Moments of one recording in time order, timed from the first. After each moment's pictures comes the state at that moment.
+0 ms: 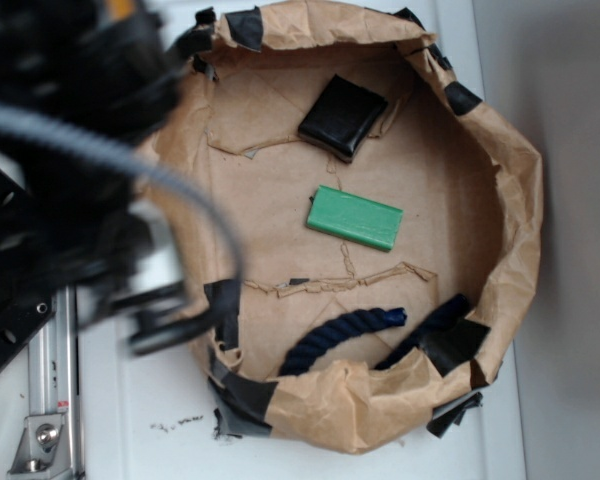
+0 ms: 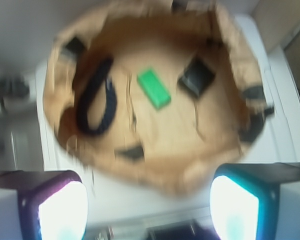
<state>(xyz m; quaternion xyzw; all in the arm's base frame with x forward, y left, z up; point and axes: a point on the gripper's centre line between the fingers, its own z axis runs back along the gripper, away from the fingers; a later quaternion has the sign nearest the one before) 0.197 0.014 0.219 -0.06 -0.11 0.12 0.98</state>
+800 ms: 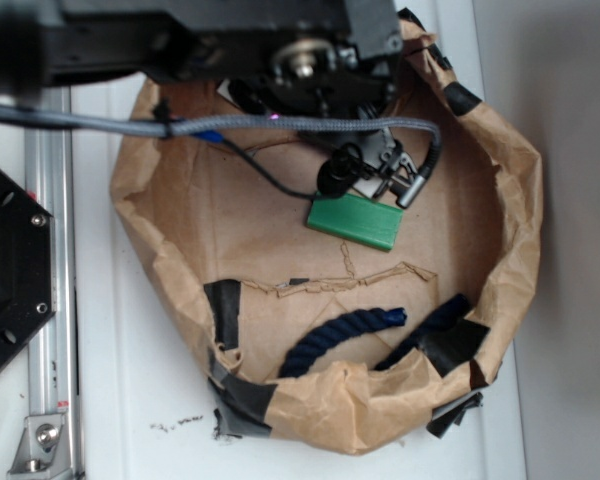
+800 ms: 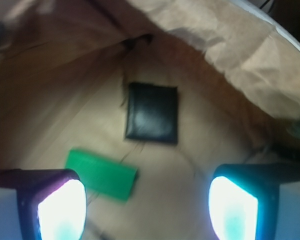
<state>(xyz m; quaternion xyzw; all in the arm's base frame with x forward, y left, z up) 0.262 0.059 0.095 0.02 -0.07 0.43 0.90</state>
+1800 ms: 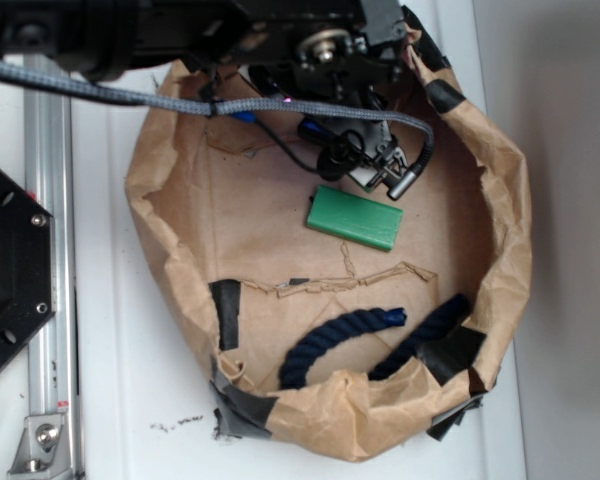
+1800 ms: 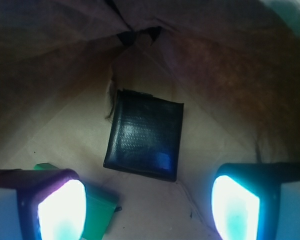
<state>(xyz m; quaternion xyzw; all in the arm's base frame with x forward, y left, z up) 0.269 0.073 0.076 0.01 -0.07 0.37 0.93</state>
